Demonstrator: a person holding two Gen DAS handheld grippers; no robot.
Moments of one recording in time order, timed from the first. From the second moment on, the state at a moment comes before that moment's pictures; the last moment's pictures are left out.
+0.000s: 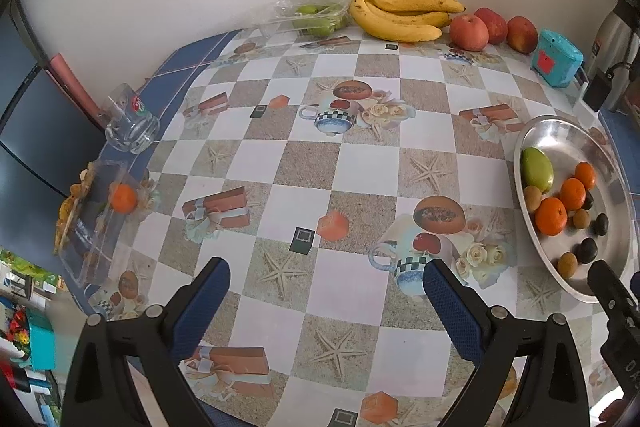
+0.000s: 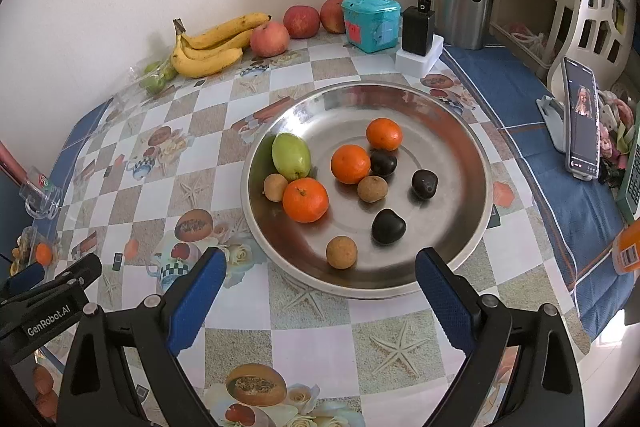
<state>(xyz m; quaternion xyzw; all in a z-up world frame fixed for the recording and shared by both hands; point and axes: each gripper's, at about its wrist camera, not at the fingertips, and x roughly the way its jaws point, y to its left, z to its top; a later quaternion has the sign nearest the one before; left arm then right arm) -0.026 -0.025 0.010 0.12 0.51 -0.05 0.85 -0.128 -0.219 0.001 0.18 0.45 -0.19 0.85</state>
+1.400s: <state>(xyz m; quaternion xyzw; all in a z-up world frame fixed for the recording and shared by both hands) -0.023 -0.024 0.008 0.12 0.51 -0.05 0.85 -0.126 -0.217 -0.001 0.18 0.45 -0.19 0.85</state>
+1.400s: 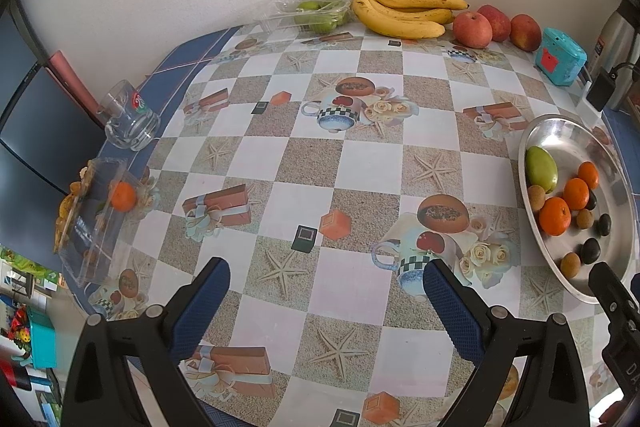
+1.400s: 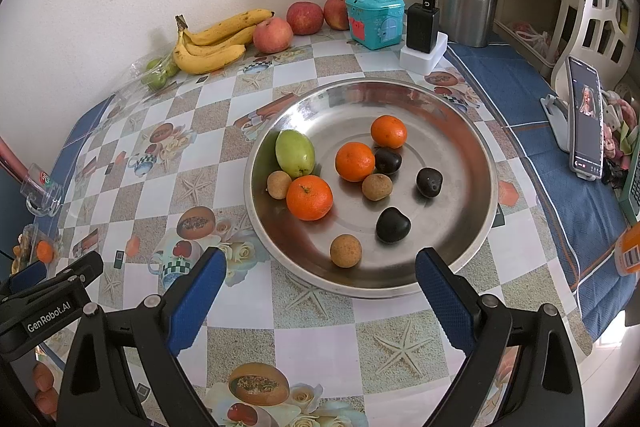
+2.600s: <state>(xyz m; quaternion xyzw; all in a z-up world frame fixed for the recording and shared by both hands) -0.024 -0.024 0.010 0.12 0.50 -0.06 0.85 -0.125 -0.218 -0.001 0.18 0.46 -0.19 0.85</state>
